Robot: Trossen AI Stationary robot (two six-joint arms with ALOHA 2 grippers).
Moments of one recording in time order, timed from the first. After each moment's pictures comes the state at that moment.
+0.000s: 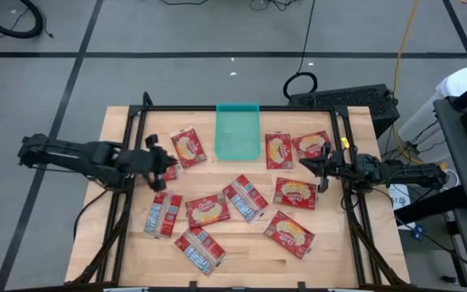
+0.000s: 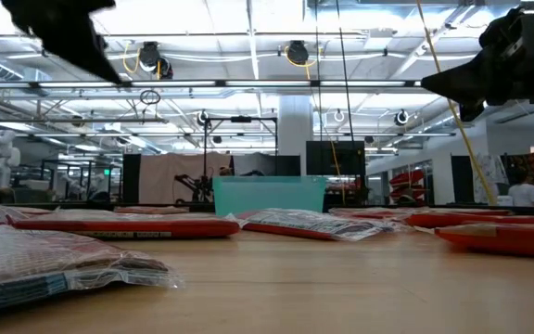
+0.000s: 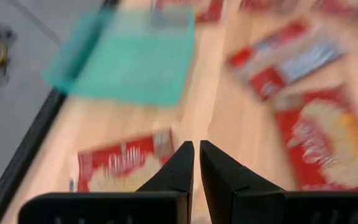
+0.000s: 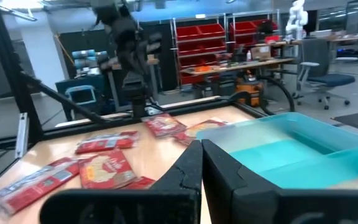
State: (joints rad) left arm -0.14 0.78 0.73 -0.73 -0.40 -0.11; right arm 0.03 0.04 0.02 0.08 0.24 0.12
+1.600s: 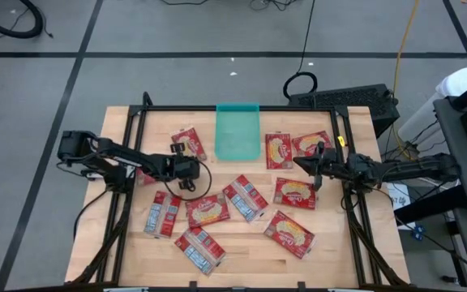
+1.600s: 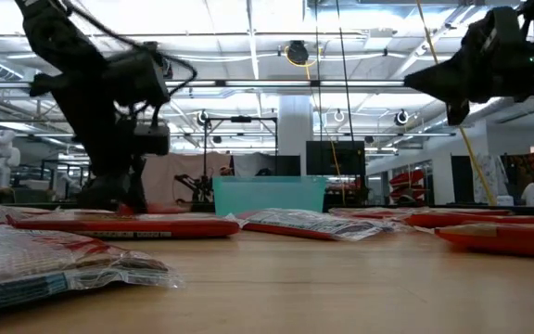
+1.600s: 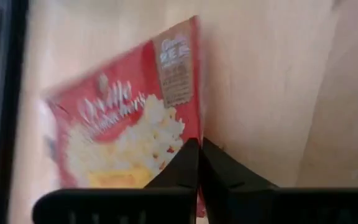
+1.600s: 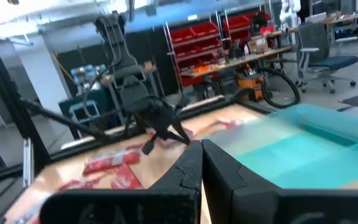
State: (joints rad) left arm 0.04 1.49 0.57 -0.26 -0.55 0.05; right arm 0.03 0.43 0.02 0.47 0.27 0.25
